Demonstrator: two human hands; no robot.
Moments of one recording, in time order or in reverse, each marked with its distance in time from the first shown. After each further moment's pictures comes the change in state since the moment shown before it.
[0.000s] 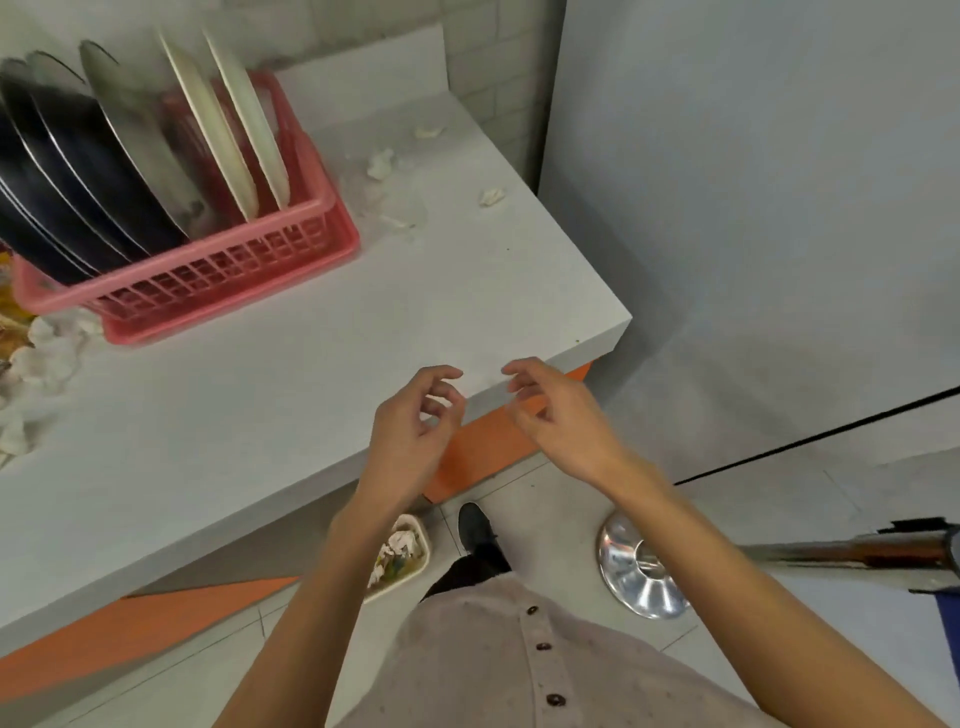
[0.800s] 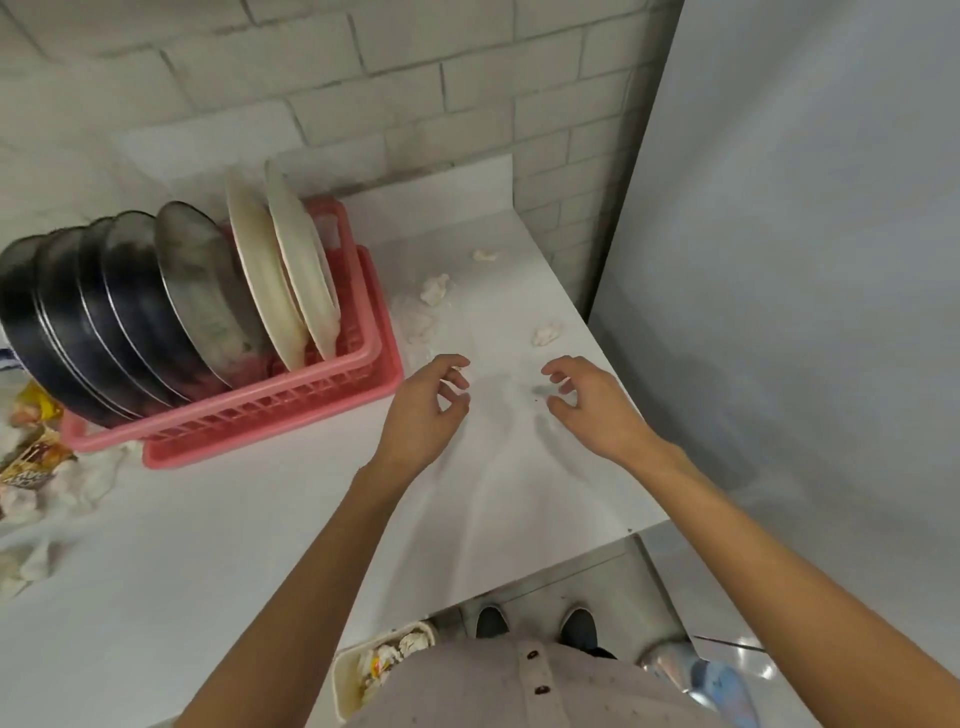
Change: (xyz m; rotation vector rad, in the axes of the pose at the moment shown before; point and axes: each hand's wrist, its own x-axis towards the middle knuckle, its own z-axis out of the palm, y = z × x) left_hand 0.233 0.001 -0.041 0.206 0.089 0.059; right_hand 0.240 0.013 -0.065 -0.202 -0.055 -0.075
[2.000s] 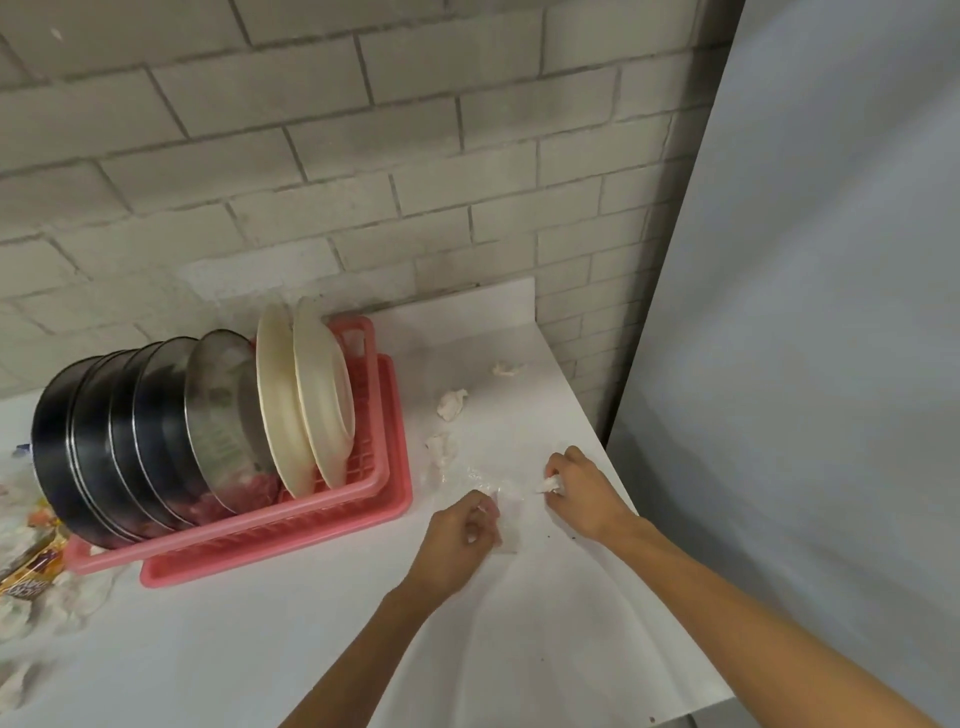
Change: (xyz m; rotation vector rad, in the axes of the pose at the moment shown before) left_hand 0.036 -0.031 0.036 -0.062 -0.094 -0.116; right_hand 0.112 0.043 0.028 -0.232 -0.117 -0.024
